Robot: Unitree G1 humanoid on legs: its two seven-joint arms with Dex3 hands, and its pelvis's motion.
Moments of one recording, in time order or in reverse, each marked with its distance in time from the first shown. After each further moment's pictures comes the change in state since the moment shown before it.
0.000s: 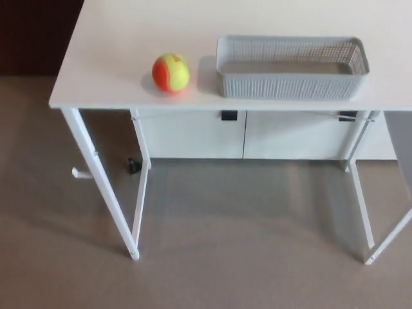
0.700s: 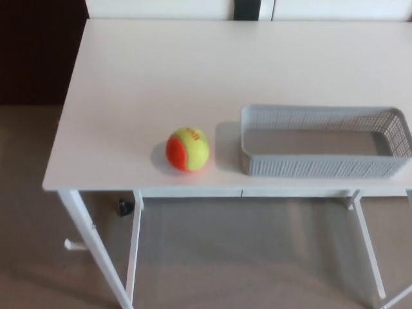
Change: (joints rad) left_arm -0.028 0.010 0.007 0.018 -0.002 0.004 -0.006; right_arm 0.016 0.006 0.007 -0.036 -0.016 -0.018 -0.021
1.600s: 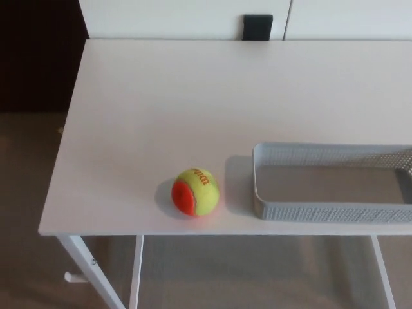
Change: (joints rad) left_arm -0.071 0.012 -0.003 -0.053 0.001 0.024 -0.007; right_arm -0.110 0.020 -0.026 0.047 0.038 0.051 0.028
